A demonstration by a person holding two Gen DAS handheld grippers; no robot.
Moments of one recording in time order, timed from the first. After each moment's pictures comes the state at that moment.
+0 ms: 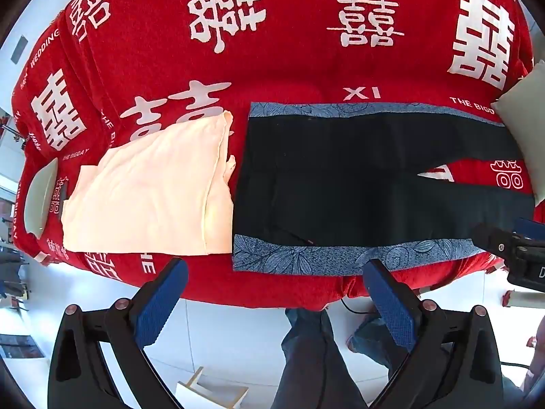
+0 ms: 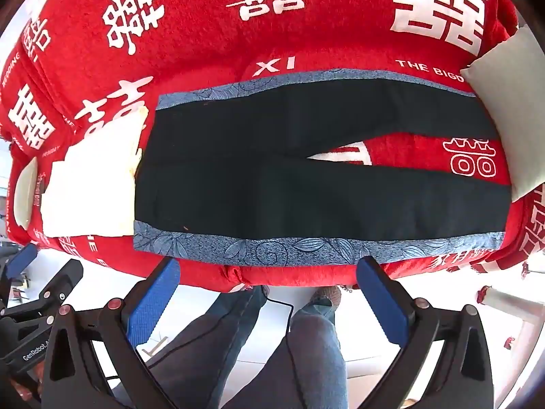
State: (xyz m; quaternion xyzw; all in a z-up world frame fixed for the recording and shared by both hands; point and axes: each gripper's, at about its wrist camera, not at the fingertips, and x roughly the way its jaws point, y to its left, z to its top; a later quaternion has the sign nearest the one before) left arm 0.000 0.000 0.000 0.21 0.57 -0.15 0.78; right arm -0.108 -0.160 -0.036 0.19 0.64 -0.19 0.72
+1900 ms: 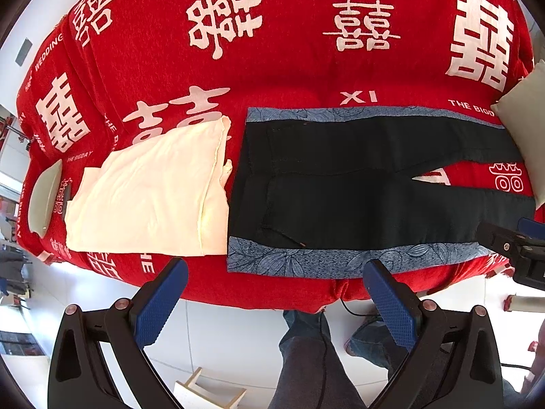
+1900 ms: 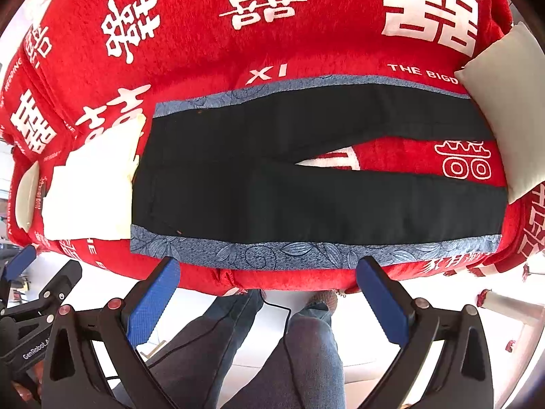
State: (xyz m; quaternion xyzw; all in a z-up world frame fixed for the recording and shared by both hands) left arm -0.008 -0.014 0.007 0.21 0.56 -0.14 0.79; right arm -0.121 -0.180 -0.028 0.19 0.62 -0.18 0.73
